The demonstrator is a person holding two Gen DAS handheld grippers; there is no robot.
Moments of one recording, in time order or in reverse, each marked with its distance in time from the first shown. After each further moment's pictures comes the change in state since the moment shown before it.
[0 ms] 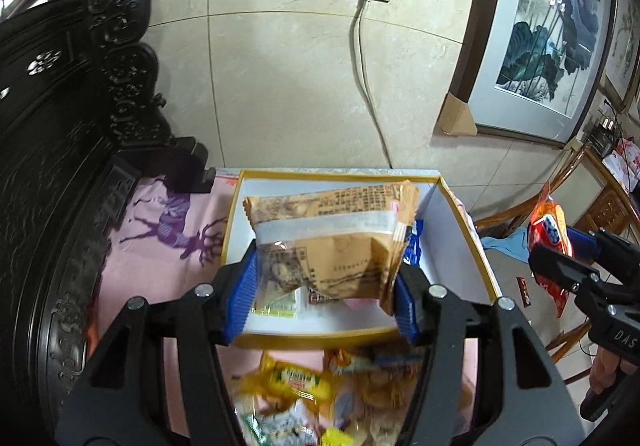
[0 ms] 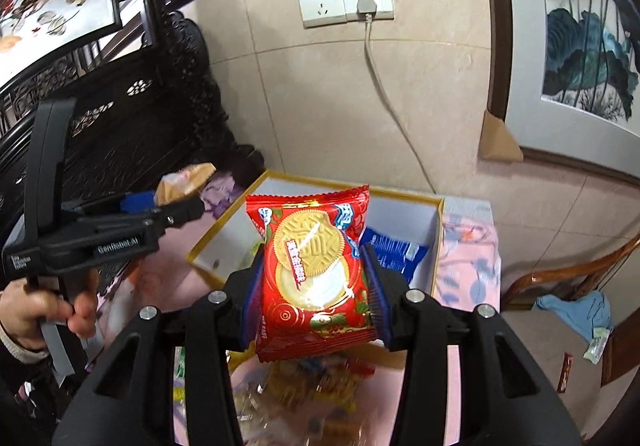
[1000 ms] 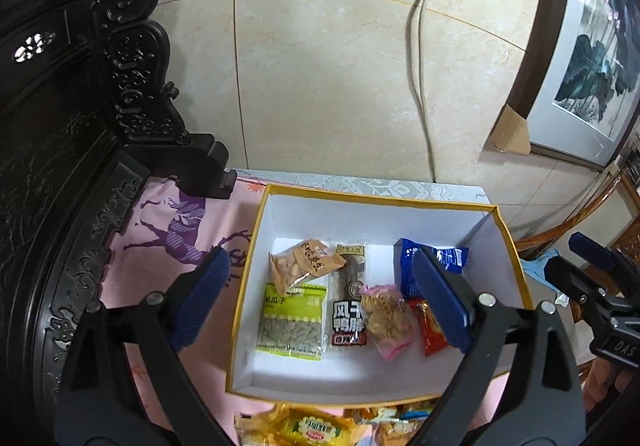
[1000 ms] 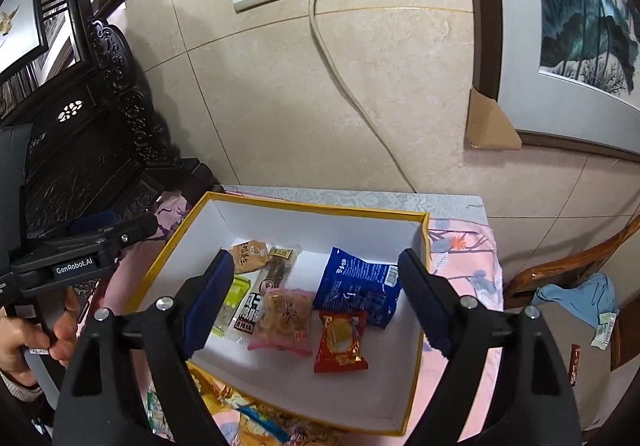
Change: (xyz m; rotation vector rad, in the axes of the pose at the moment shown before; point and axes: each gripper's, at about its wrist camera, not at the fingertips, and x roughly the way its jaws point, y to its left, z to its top) left arm 0.057 0.026 0.027 -0.076 0.029 0.098; right arm 0.066 -0.036 0.019 0.102 0.032 -0.096
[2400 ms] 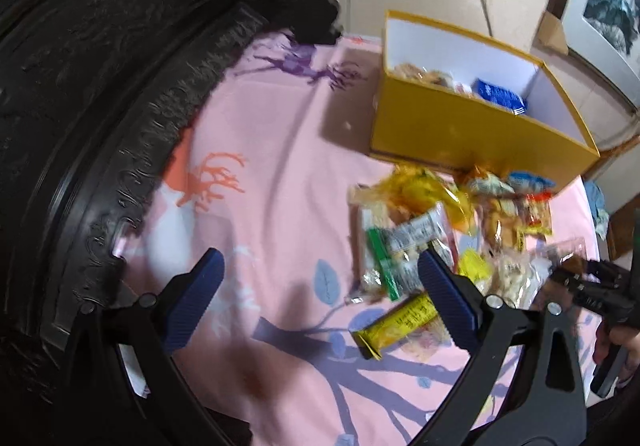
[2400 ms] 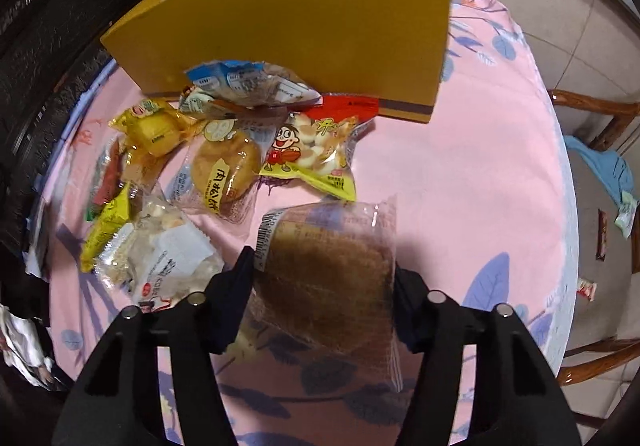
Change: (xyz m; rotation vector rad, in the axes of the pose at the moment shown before) left arm -0.093 0.085 -0.209 -0.064 0.231 0.172; right arm 0.013 -0.007 -0.227 0.040 0.427 0.056
